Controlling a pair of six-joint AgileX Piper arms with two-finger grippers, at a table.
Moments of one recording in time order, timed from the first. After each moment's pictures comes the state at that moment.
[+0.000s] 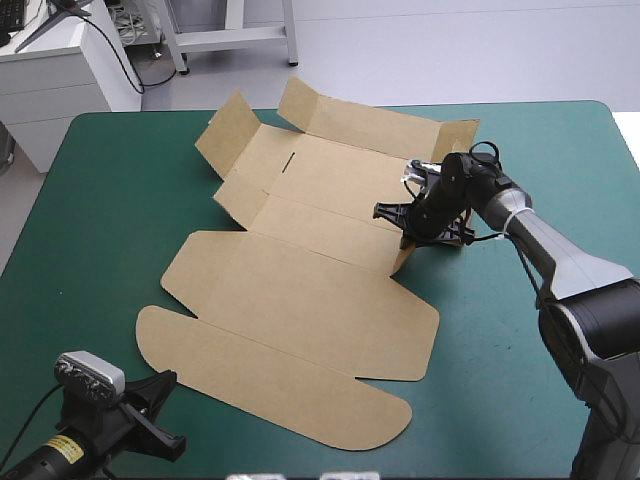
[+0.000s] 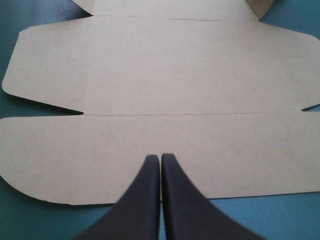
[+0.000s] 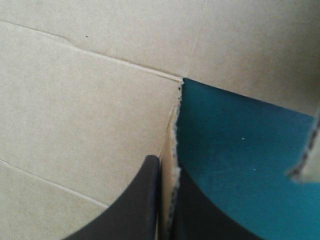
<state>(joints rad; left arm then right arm) -0.14 0.25 -0.44 -0.42 0.87 0.35 0.30 1.91 -1.55 0.27 0.98 0.32</state>
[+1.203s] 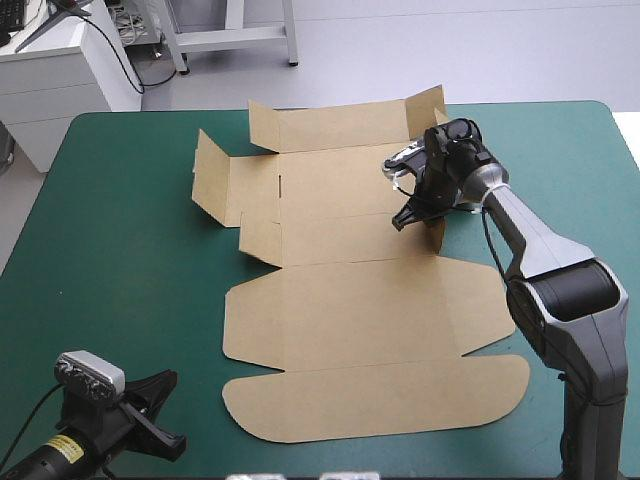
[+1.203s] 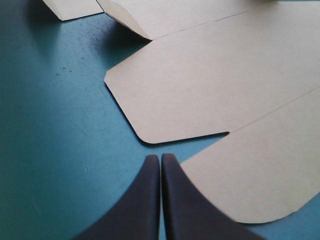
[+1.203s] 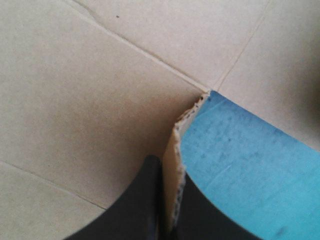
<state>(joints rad) -0.14 0.25 -0.44 -0.42 0.86 0.35 0.31 2.09 -1.92 -0.05 1.23 -0.31</state>
